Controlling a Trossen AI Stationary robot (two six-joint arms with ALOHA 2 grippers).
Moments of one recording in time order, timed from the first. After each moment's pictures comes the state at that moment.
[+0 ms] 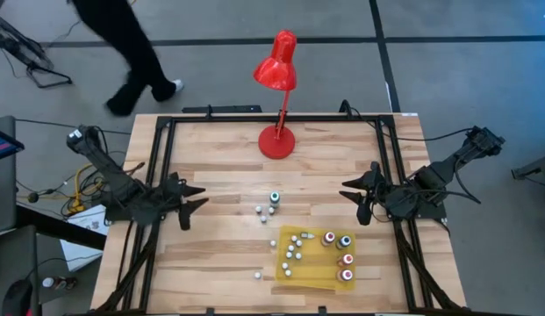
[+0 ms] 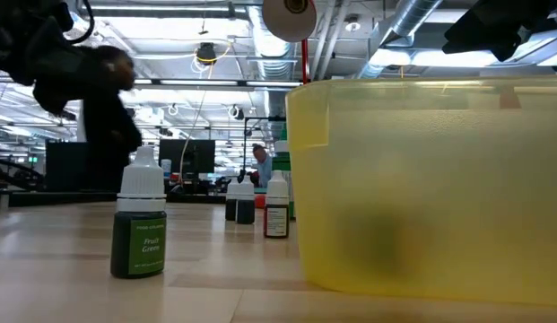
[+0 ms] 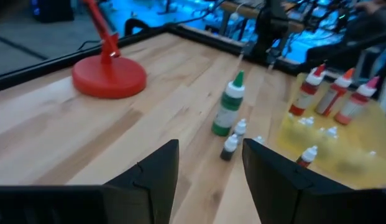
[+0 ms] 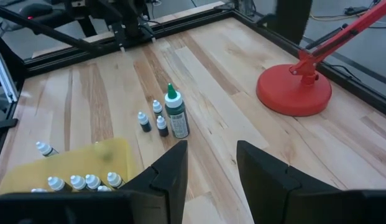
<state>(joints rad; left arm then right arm) -0.76 0.48 0.23 -0.22 -1.04 -0.68 0.59 0.76 0.68 -0.59 0.76 0.60</state>
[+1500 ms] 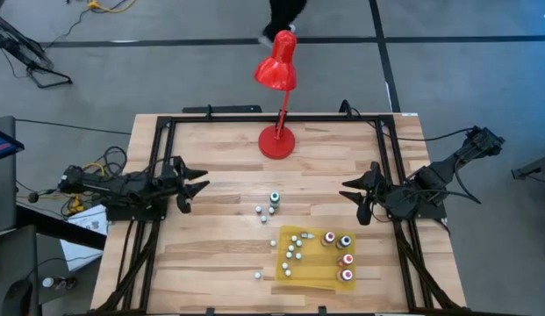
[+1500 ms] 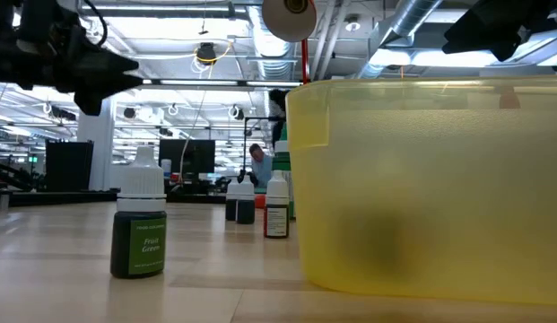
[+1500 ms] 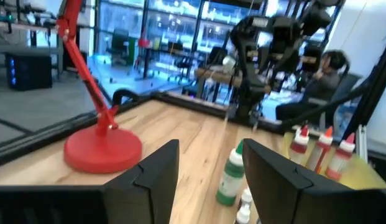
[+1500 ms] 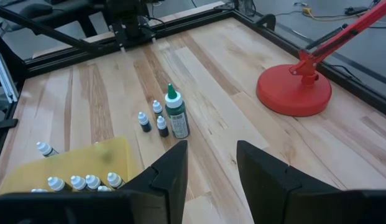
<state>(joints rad) -0.20 0.00 0.01 0.08 -0.48 -0.18 0.59 0.76 0.68 -0.59 0.76 0.60</state>
